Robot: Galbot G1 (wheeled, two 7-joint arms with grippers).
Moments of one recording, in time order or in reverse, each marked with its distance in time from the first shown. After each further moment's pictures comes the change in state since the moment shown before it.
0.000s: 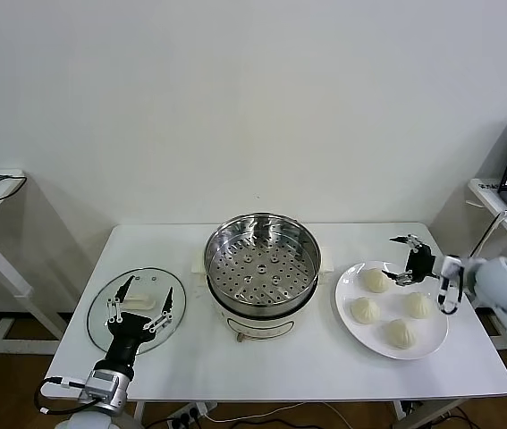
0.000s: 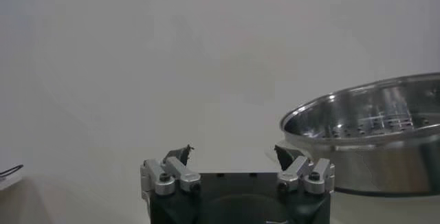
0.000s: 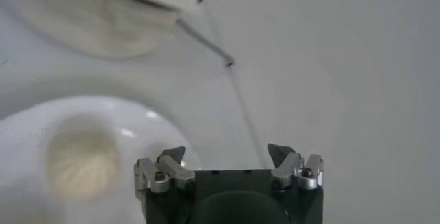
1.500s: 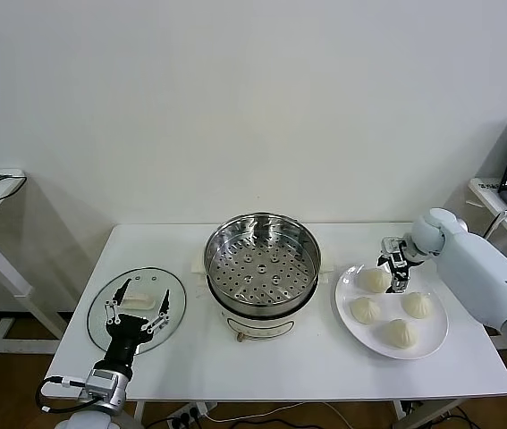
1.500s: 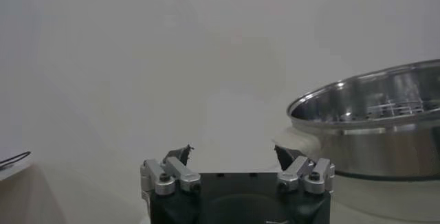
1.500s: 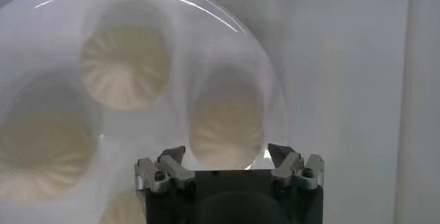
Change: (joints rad) left arm -0.009 -0.011 -0.013 0.032 0.010 -0.005 0.003; right arm 0.342 0.303 -0.344 -0.478 -0.301 0.031 -0.215
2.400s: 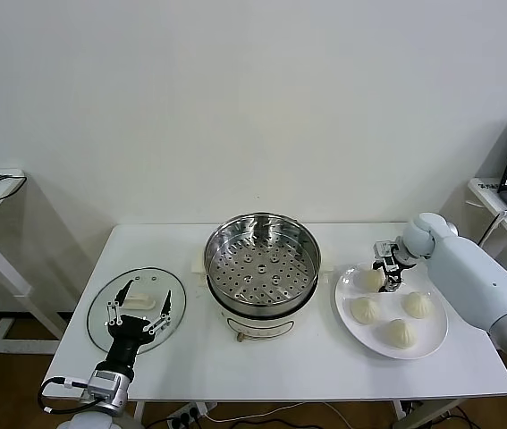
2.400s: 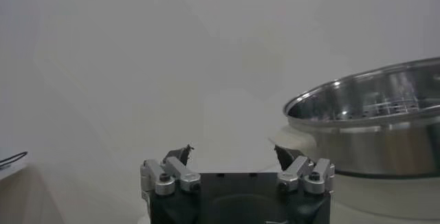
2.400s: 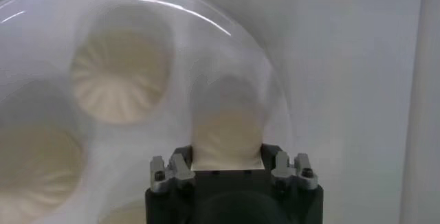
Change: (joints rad) left arm 0.004 -0.005 0.005 -0.002 0.010 -0.002 0.000; right arm 0.003 -0.005 -0.015 0.026 0.005 0.009 0.001
